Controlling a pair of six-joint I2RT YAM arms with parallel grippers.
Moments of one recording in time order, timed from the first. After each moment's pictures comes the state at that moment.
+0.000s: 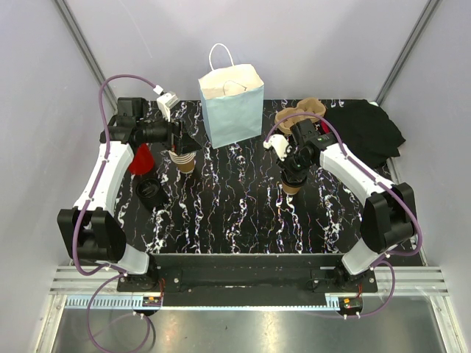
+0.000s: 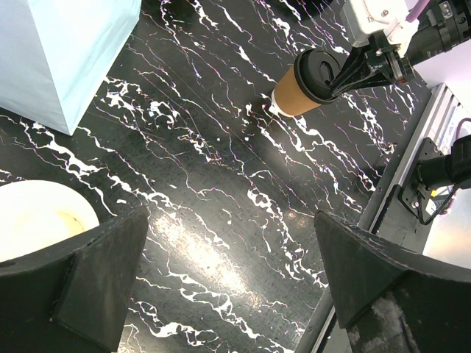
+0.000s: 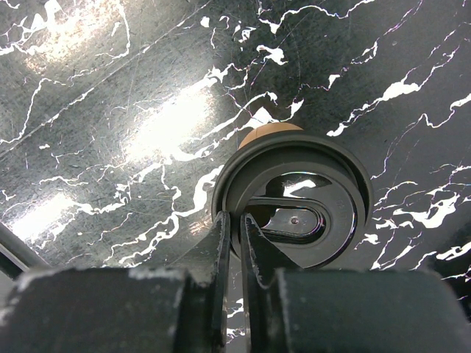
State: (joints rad) left arm -0.03 1.48 1.40 -0.63 0.95 0.15; right arm 0.40 1.62 1.30 -0.83 -0.25 -0.57
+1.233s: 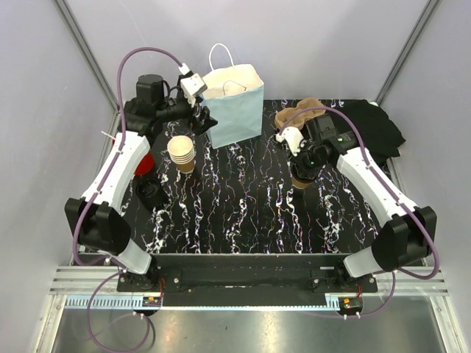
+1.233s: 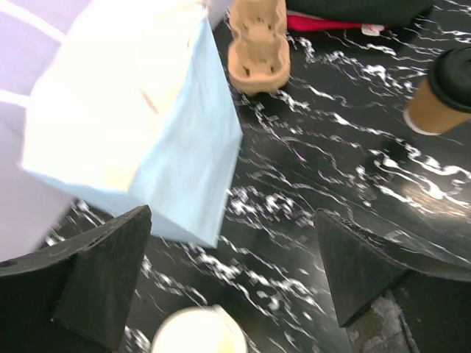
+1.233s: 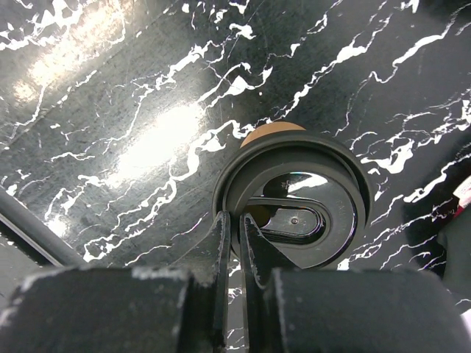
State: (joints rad) left arm -0.21 1.56 1.58 -0.40 0.70 0.41; right arm 0.35 1.47 1.33 -0.93 -0.22 -0.56
